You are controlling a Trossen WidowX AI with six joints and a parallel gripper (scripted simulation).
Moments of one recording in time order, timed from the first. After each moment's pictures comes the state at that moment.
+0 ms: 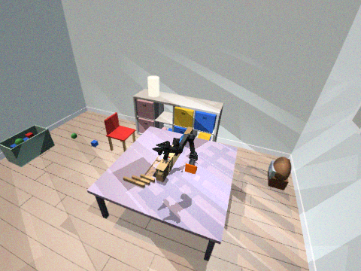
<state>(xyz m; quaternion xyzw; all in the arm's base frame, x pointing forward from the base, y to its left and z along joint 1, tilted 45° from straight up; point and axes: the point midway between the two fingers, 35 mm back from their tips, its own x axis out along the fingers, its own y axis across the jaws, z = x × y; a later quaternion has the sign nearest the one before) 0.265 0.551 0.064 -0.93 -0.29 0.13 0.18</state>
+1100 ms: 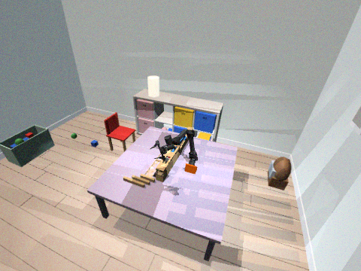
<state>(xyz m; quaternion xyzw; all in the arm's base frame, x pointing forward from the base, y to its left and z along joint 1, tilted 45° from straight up) 0.321 0.397 0.021 -0.71 0.15 0.29 0.62</state>
